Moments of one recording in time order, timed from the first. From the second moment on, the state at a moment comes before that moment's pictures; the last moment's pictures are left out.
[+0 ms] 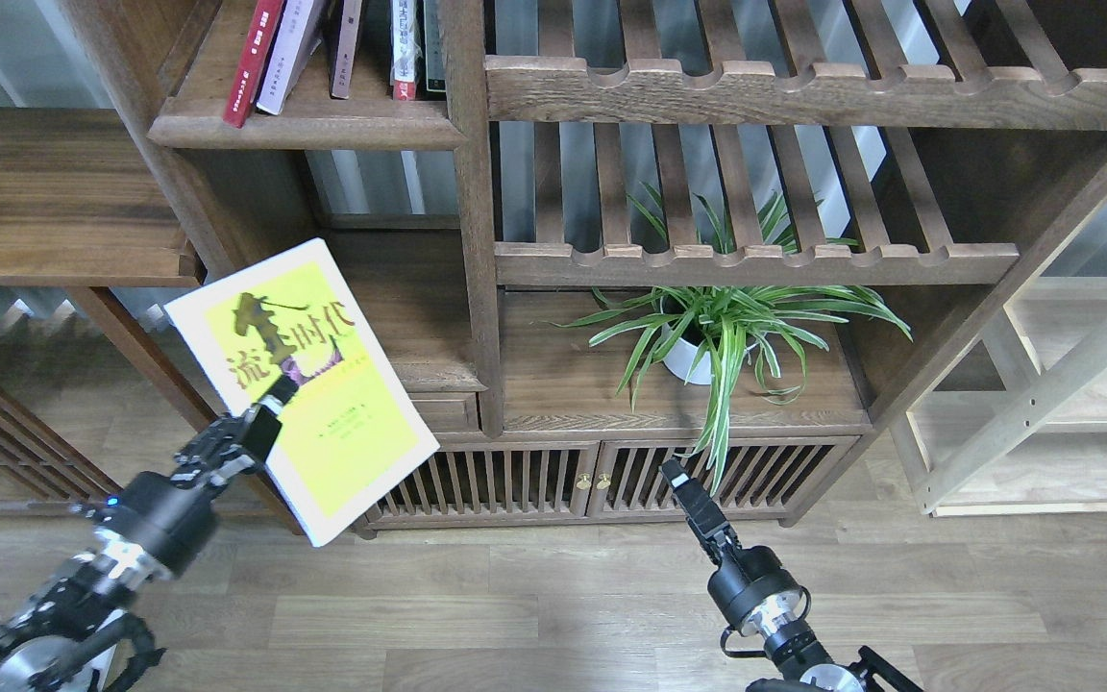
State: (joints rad) left arm 0.19 0.06 -1.58 -1.50 0.60 -0.49 0.21; right arm -0.02 0.01 1.07 0.82 -0.15 0.54 0.19
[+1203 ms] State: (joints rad) left arm 0.18 0.07 -1.91 -1.77 0.52 -0.49 0.36; right arm -0.03 0.01 1.06 0.81 -0.16 0.54 0.19
